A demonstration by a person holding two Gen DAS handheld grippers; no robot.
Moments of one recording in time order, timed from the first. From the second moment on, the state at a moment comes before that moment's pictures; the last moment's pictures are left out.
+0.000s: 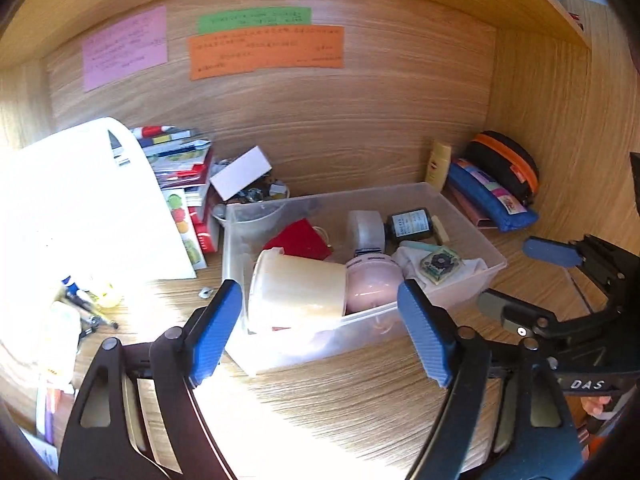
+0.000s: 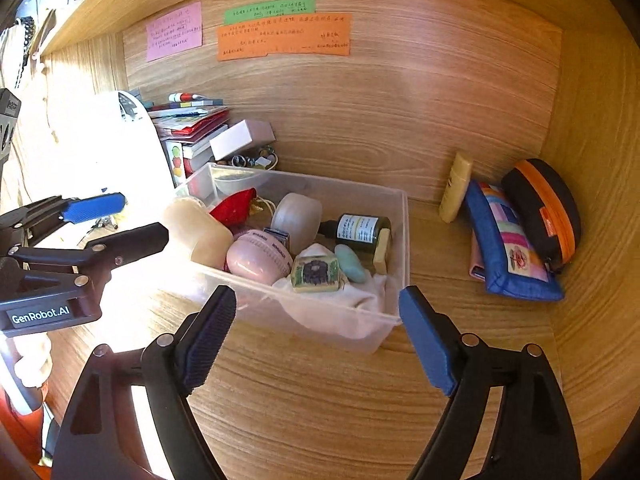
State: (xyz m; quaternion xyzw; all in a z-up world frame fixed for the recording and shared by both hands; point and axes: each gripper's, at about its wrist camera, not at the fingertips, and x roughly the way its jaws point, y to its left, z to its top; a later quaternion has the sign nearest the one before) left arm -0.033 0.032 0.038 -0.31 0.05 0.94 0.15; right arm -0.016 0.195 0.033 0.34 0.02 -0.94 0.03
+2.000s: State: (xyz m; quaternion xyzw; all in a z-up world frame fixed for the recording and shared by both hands) left arm -0.036 0.034 0.018 -0.34 0.04 0.93 0.16; right arm -0.014 0.200 0.019 0.36 -0.01 -0.93 0.01
